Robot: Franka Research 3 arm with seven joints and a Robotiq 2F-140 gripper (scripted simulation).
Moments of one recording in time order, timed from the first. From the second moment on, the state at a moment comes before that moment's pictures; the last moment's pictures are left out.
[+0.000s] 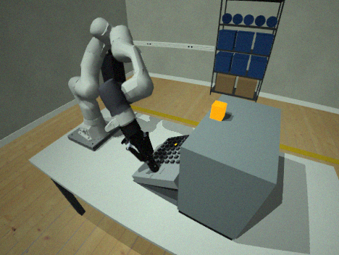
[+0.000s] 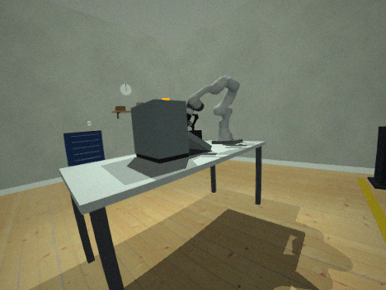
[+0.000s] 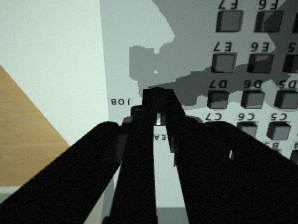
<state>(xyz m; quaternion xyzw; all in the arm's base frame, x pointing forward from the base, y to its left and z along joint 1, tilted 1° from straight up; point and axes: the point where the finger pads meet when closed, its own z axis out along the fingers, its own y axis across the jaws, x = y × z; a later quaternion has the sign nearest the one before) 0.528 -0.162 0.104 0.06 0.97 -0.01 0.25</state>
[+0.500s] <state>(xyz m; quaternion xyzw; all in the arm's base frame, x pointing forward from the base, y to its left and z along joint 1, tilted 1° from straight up) 0.528 -0.162 0.104 0.06 0.97 -0.01 0.25</state>
